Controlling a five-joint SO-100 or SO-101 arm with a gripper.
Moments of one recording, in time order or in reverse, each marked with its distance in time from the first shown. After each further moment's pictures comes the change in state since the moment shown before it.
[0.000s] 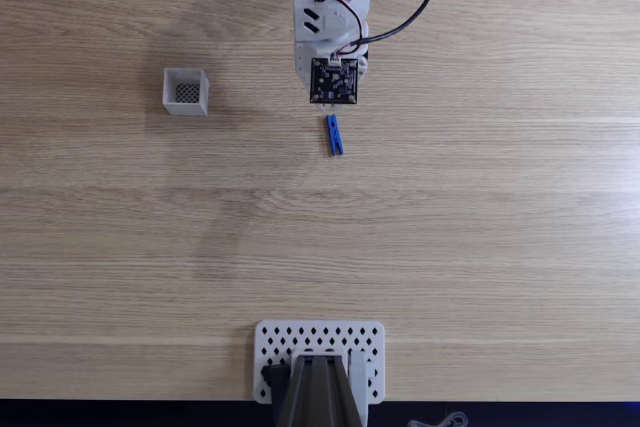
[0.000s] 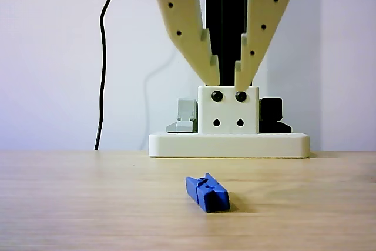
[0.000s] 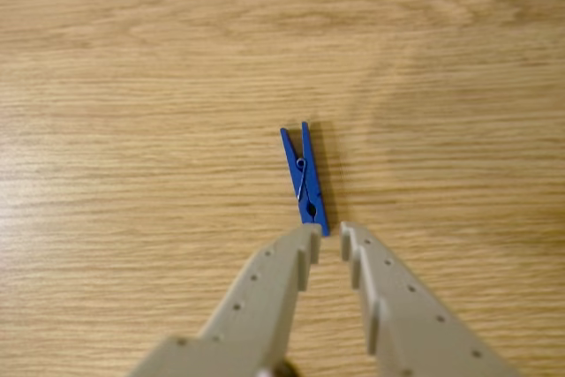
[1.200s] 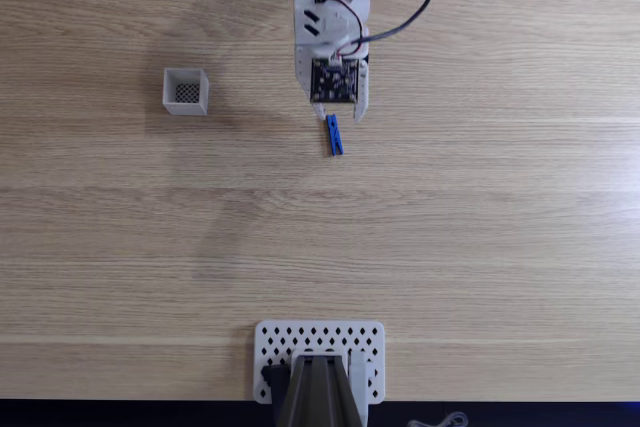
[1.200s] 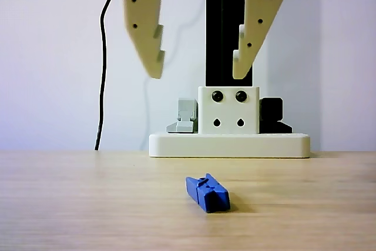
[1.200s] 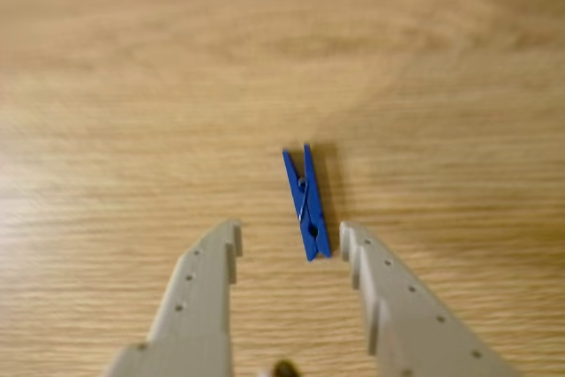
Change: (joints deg) arm -0.1 -3.1 0.0 -3.3 -0.2
